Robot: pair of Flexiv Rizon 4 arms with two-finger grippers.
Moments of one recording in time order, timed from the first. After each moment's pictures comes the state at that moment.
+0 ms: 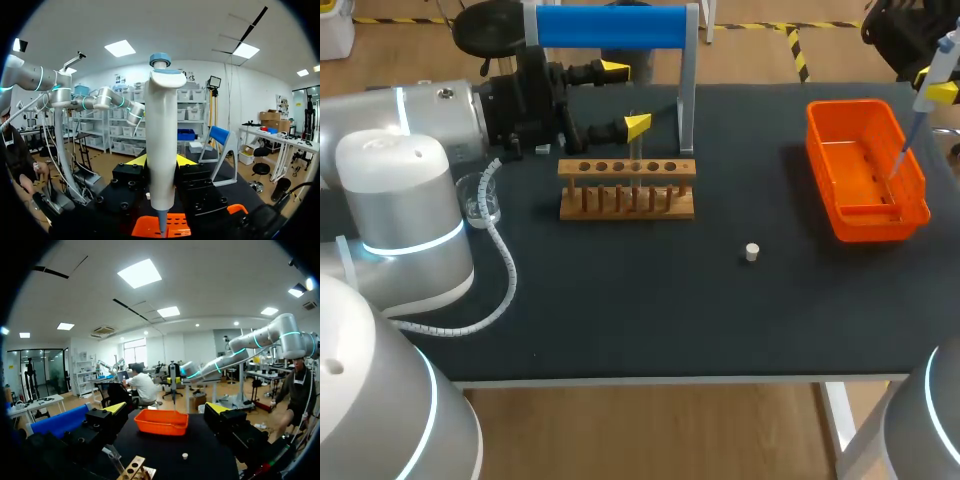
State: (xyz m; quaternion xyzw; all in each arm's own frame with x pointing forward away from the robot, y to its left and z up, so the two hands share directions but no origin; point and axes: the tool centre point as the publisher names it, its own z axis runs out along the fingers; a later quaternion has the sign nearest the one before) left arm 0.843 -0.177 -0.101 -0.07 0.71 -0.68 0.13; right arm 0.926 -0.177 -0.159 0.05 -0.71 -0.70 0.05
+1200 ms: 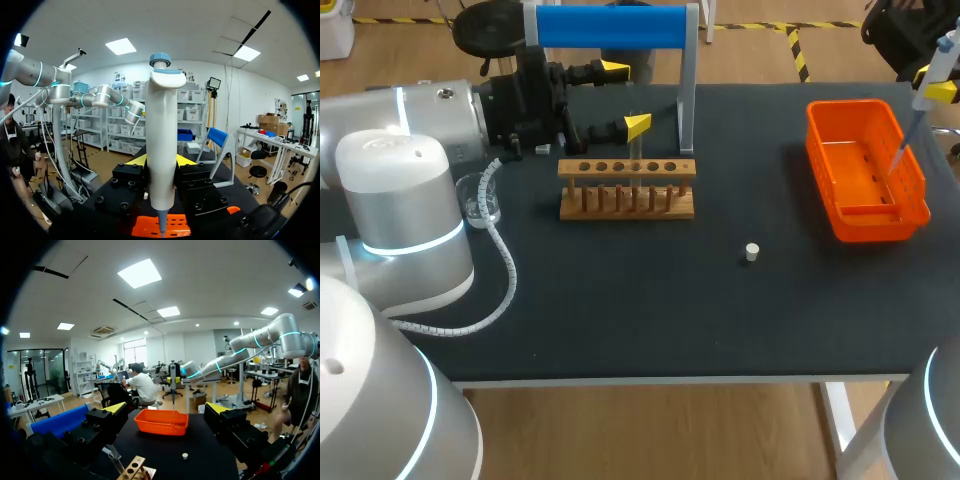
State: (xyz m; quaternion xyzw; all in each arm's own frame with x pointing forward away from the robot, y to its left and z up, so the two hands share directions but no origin) left arm 0.843 -0.177 -0.101 -0.07 0.71 -0.68 0.13; right arm 0.927 -0.175 -0.156 0.06 -0.71 -0.70 0.03
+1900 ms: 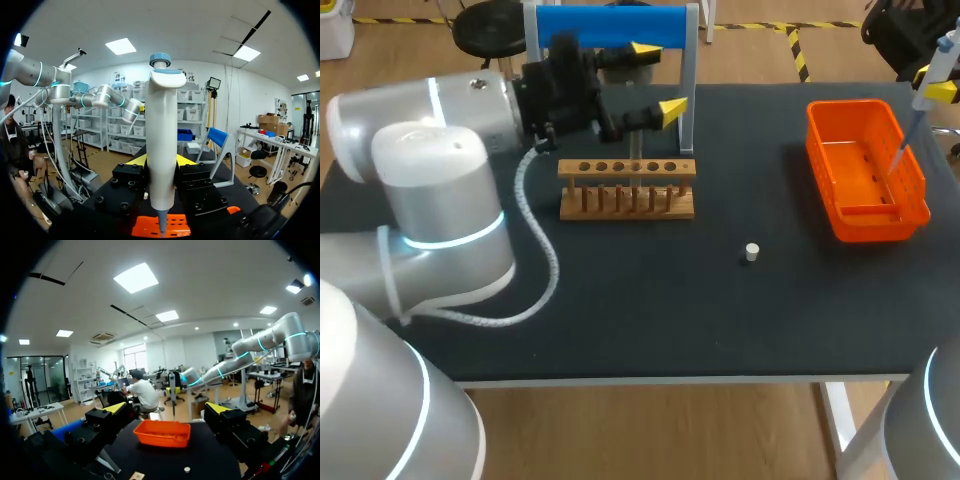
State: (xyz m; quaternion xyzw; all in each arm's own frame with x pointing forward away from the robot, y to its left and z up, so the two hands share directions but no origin) left arm 0.844 -0.226 -0.071 -0.06 0.70 -0.70 0.15; right arm 0.927 -0.175 -0.156 0.06 -0.71 -0.70 0.03
